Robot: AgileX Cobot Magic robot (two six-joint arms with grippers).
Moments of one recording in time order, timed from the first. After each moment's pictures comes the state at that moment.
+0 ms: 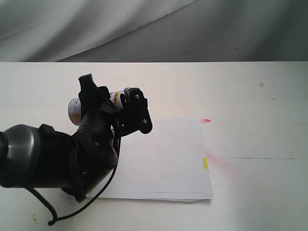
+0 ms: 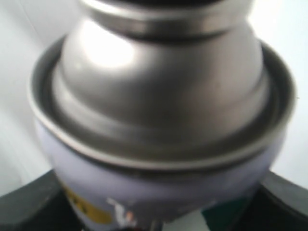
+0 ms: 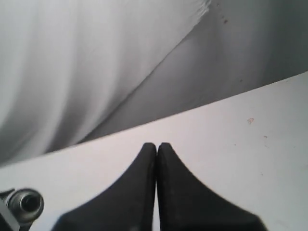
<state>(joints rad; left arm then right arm) -0.76 1.86 -0.86 1.71 0.87 -1.03 -0.36 0.34 -0.38 0.67 0.35 -0.24</state>
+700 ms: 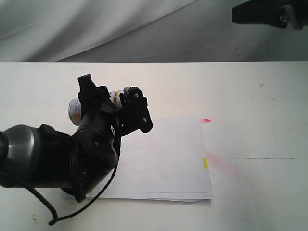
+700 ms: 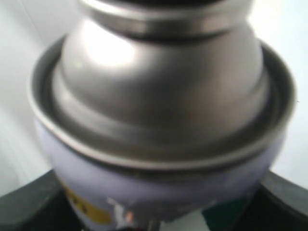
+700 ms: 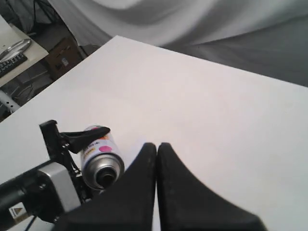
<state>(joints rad) -0.76 1.86 -0.86 1.71 0.87 -1.06 -0.35 1.53 -1.23 1.24 1.04 -1.16</state>
